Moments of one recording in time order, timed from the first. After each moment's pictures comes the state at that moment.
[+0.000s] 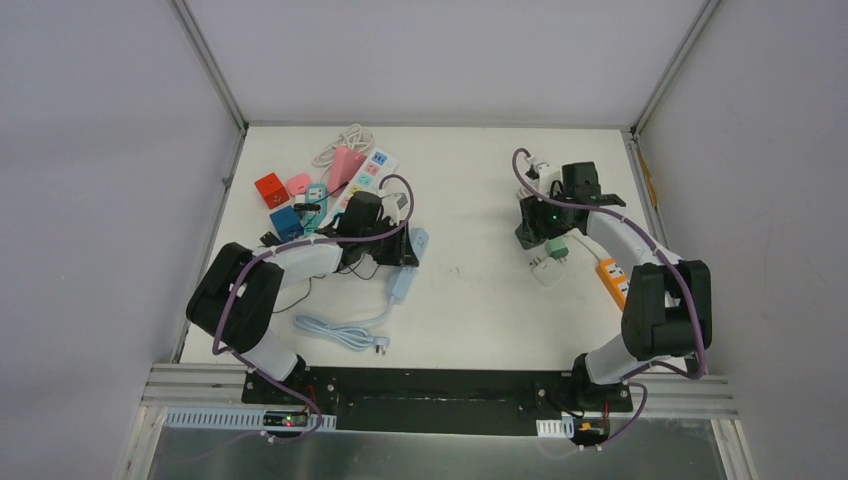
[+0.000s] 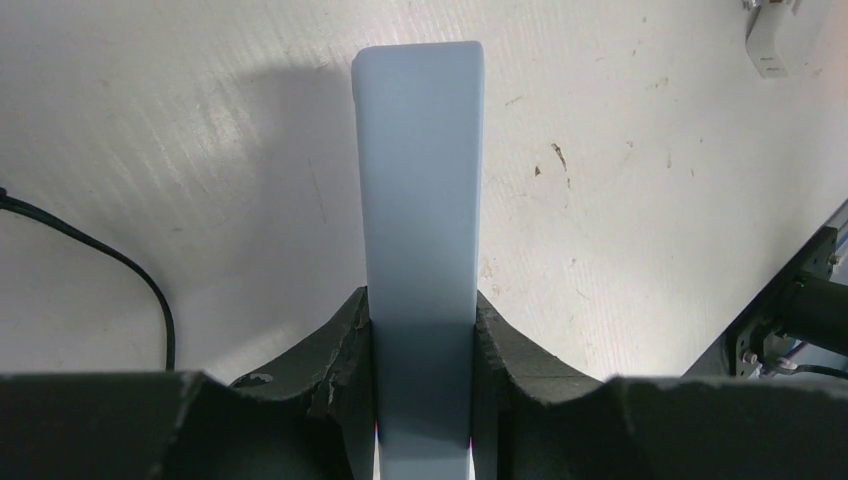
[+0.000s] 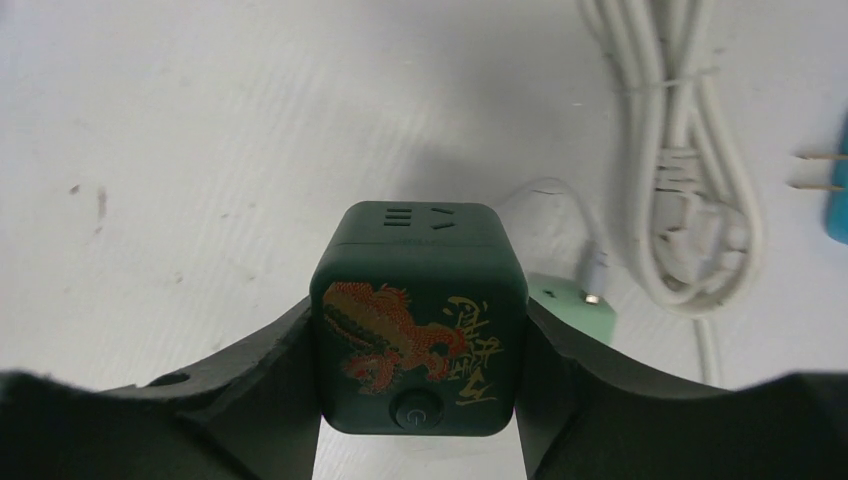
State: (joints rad) left arm -0.50 1.58 0.78 0.12 0.45 -0.47; right arm 0.14 1.53 1.05 -0.52 -0.35 -0.27
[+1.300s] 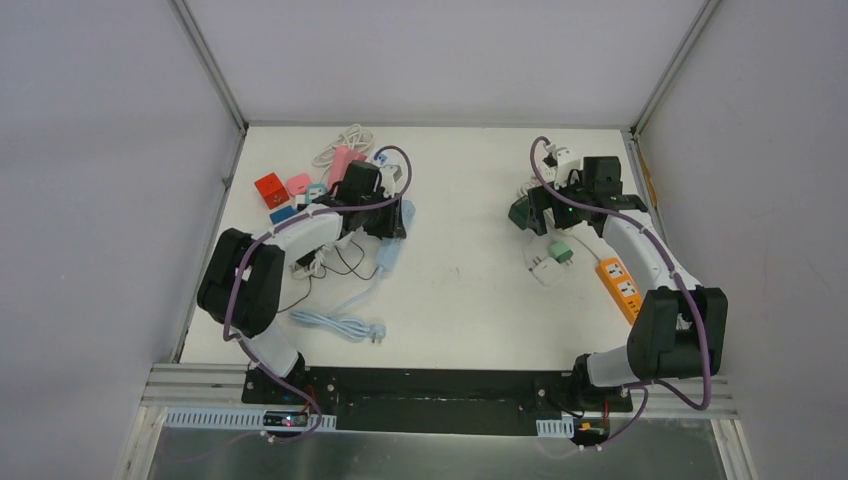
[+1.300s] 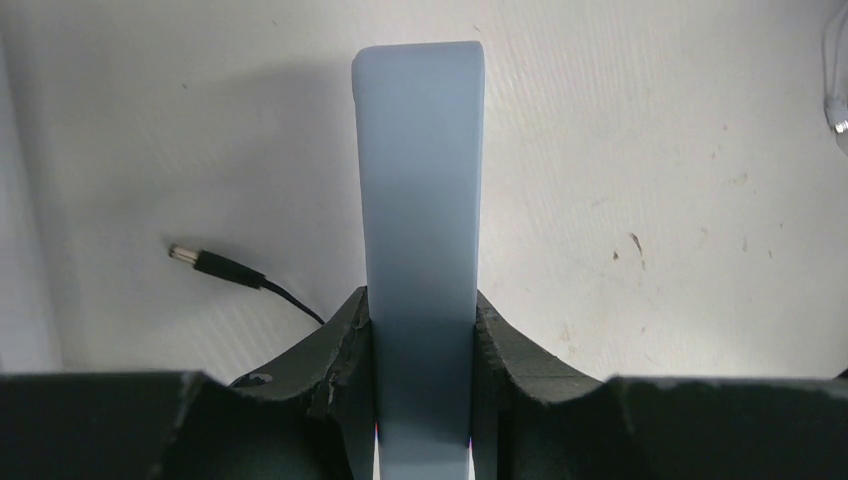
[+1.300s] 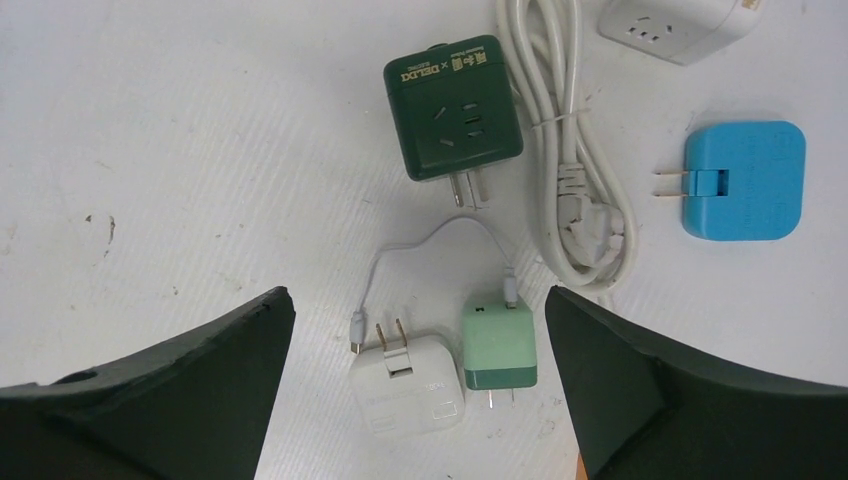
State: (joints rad) left arm -0.44 1.64 1.02 -0.11 0.33 -0.30; right arm 0.07 1.42 1.07 -0.50 -0.30 -0.28
